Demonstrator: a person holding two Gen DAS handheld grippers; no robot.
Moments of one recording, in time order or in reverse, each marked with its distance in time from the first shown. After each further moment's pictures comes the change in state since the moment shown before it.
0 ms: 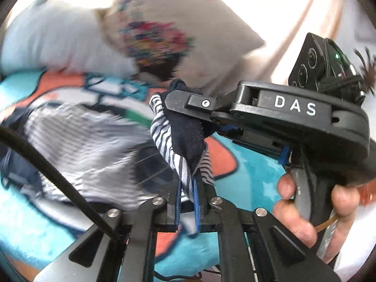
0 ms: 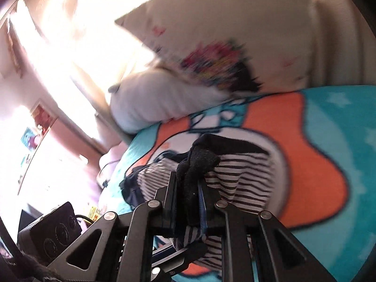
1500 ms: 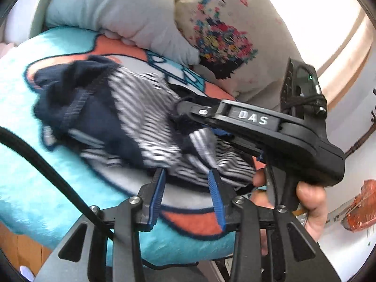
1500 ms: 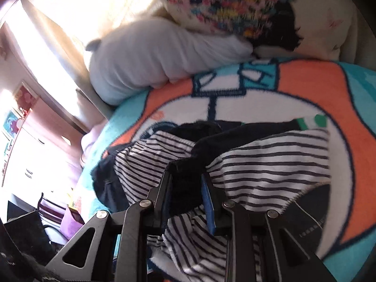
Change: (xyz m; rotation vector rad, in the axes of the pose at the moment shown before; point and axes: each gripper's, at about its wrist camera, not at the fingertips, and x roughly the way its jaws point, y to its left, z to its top) left arm -0.039 0.091 -0.020 -0.202 0.007 0.039; right arm 0.110 0.018 -0.021 -0.033 0.145 -0.089
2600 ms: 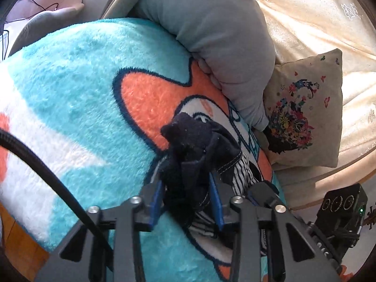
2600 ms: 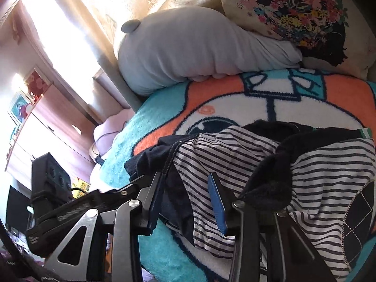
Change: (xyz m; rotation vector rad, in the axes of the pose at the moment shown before) left arm -0.022 0.114 0.056 -0.413 -0.118 0.075; right arm 0.014 0.073 -0.011 -0.083 -0.011 0.059
